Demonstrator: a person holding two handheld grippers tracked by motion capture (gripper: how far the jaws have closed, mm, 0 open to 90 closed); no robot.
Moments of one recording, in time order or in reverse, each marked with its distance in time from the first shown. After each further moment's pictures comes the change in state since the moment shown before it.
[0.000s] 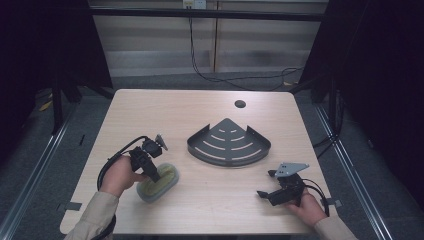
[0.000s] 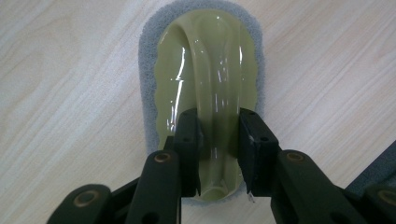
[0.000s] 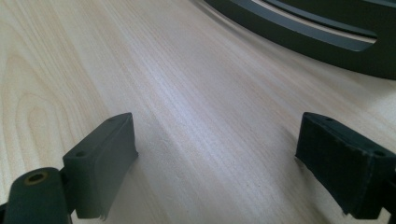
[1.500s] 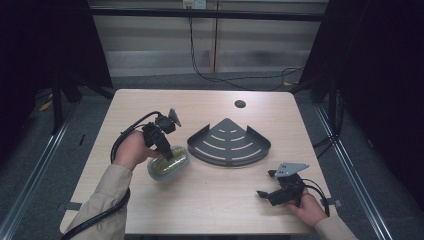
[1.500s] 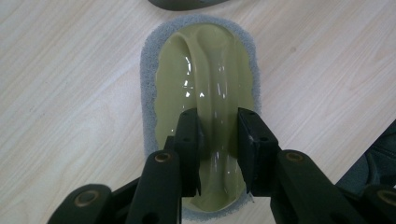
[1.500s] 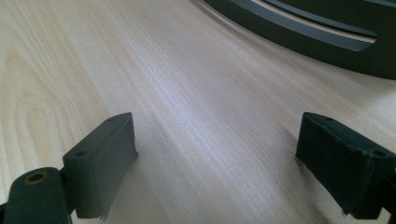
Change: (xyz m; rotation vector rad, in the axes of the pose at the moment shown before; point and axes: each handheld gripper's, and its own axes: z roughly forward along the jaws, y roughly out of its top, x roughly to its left) left arm -0.003 0.061 -0.044 -0.044 -0.008 0.029; right arm 0.000 0.000 0.000 -0.003 -0.005 0.003
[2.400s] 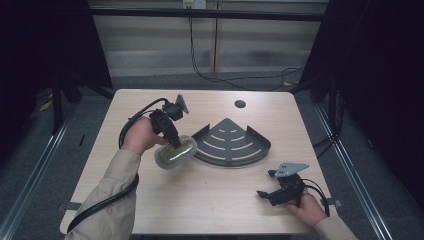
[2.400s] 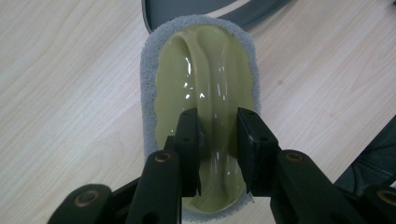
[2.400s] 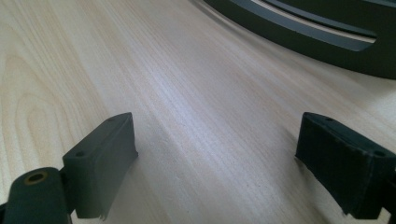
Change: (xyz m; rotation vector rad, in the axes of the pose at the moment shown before) left arm 0.001 0.030 -0.020 -0.021 -0.005 0.001; right arm 0.000 0.000 0.000 0.000 0.000 0.000
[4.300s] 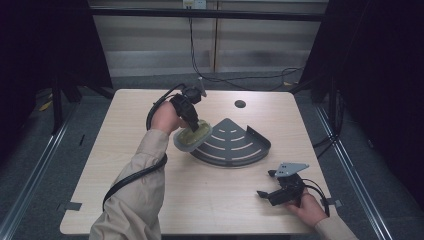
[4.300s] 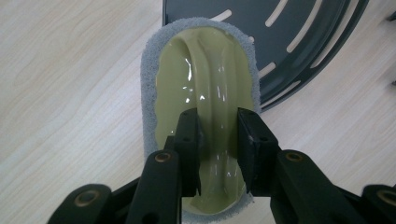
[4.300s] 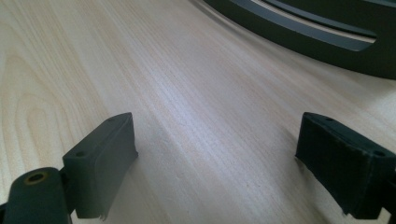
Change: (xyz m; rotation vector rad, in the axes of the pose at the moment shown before) left arm 0.008 0.071 0.009 -0.046 0.032 -0.047; right arm 0.000 0.000 0.000 0.003 0.000 0.002
